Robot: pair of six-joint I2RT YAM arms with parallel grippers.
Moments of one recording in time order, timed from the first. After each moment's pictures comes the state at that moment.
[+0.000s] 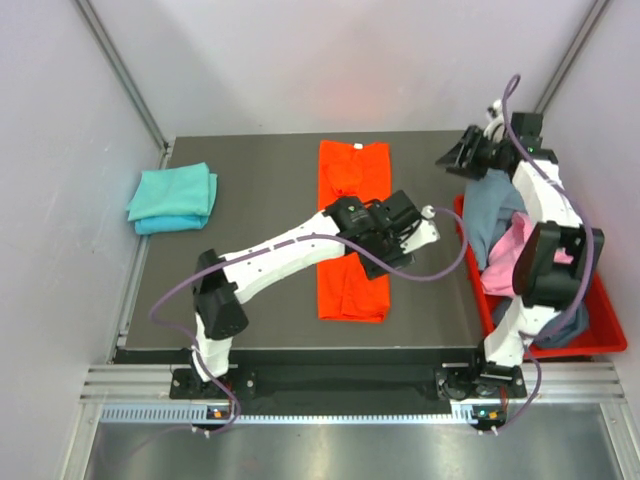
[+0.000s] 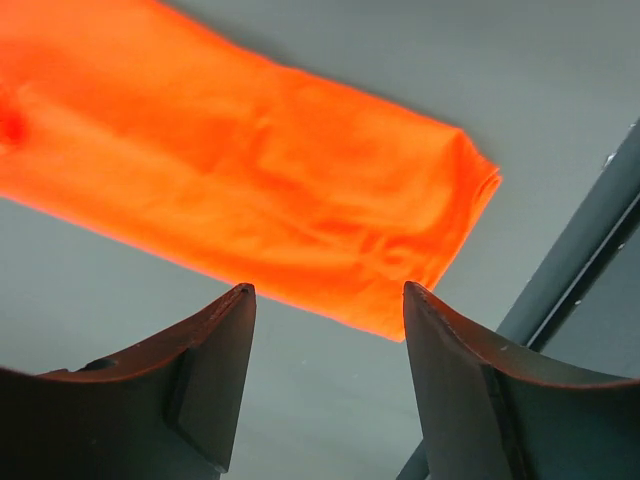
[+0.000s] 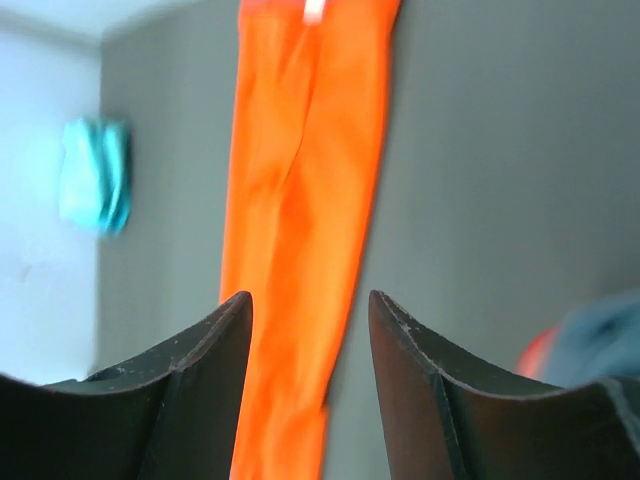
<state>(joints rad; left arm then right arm) -1.09 1.95 1.95 -1.10 -0.11 0.23 -0.14 1.87 1.66 -0.46 -0.68 0.36</state>
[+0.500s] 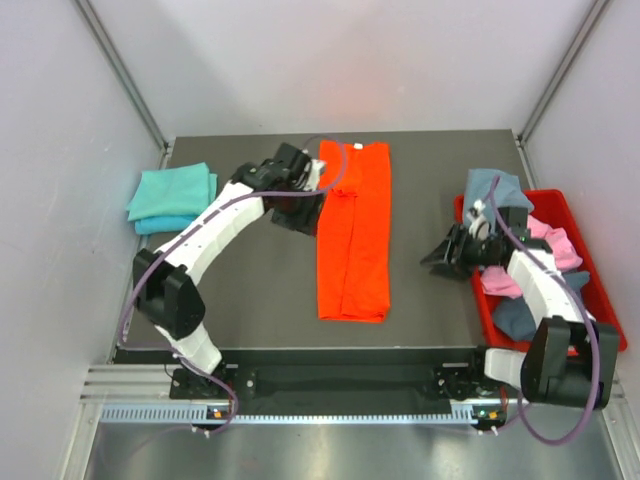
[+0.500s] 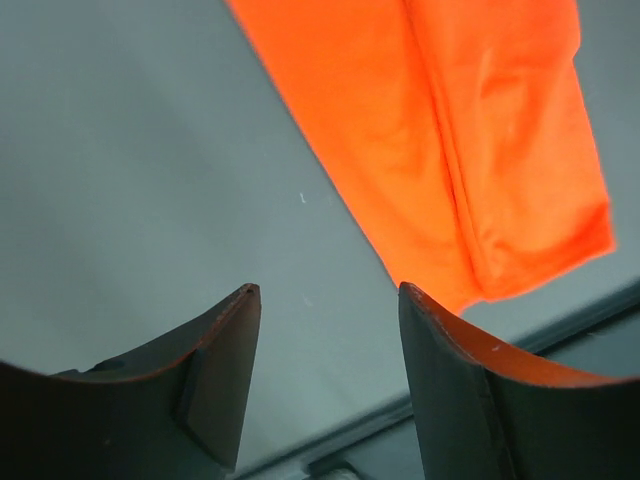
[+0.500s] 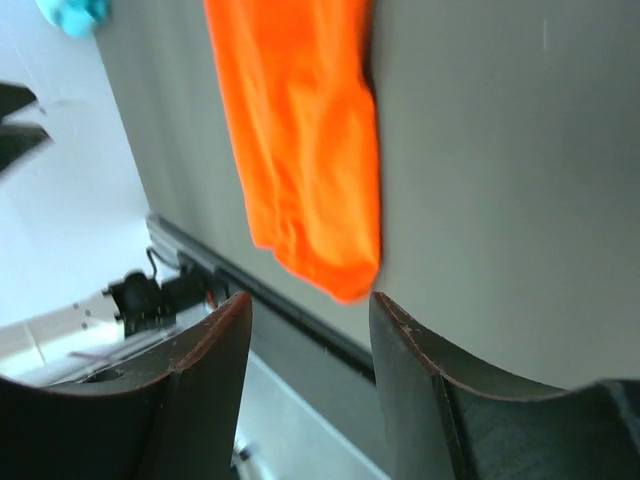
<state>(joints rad) -0.60 1.72 1.67 -1.00 0.03 -0.10 -0.12 1.24 0.81 -0.63 -0.80 0.39</state>
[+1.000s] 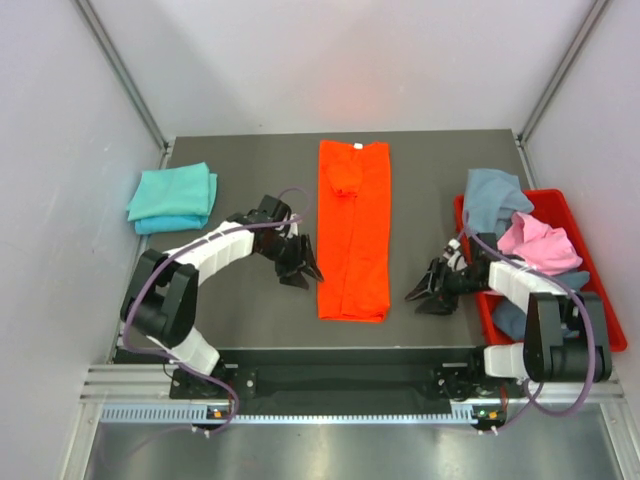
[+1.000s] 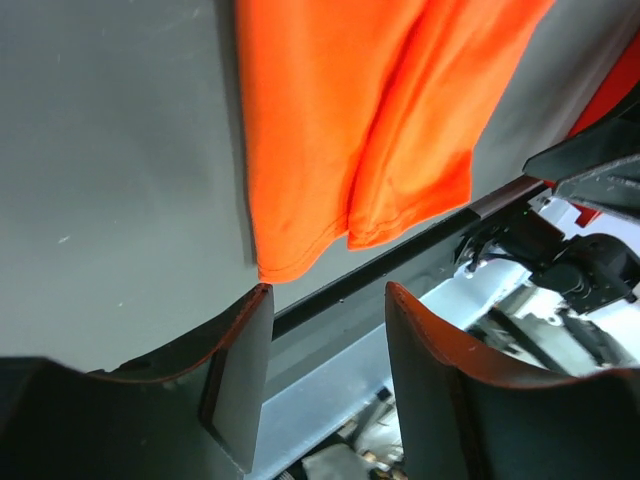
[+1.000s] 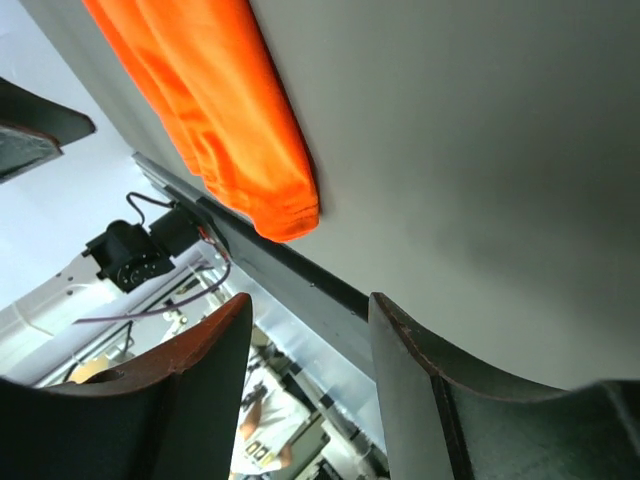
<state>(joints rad) -0.44 1.60 1.04 -0.63 0.57 -0.65 -0.02 1.31 0.54 -0.60 -0.83 0.48</state>
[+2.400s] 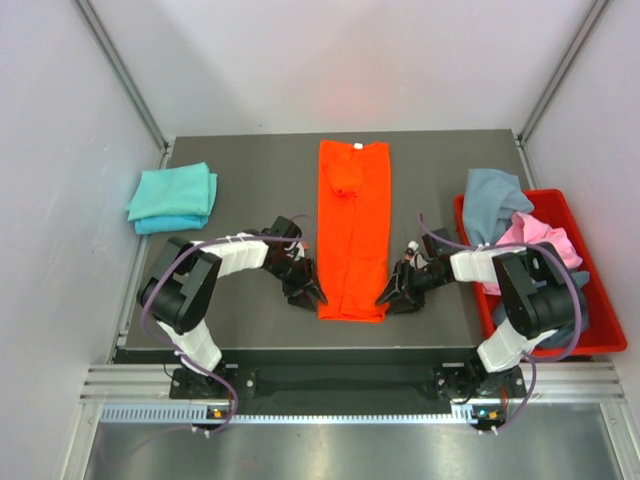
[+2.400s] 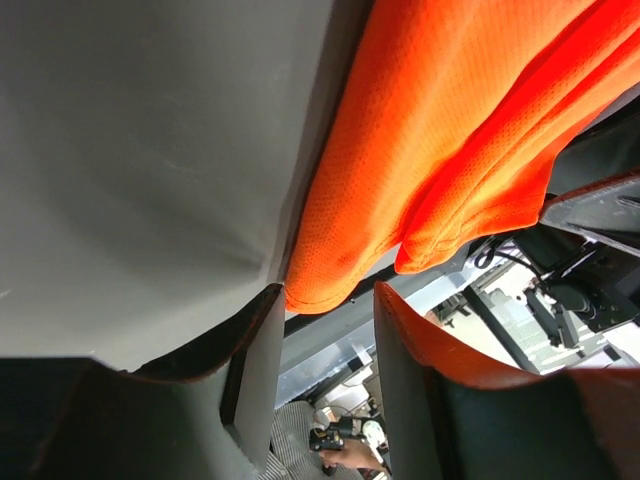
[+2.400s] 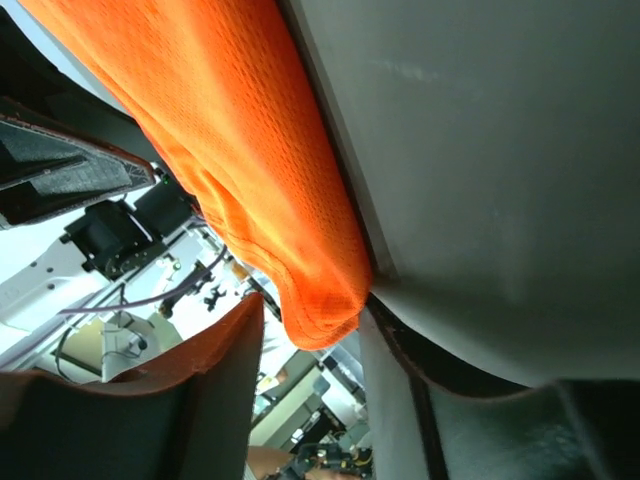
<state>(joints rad) -0.50 1.73 0.89 -0.49 0.62 -0.80 0.31 1.63 0.61 -0.28 -0.84 0.73</state>
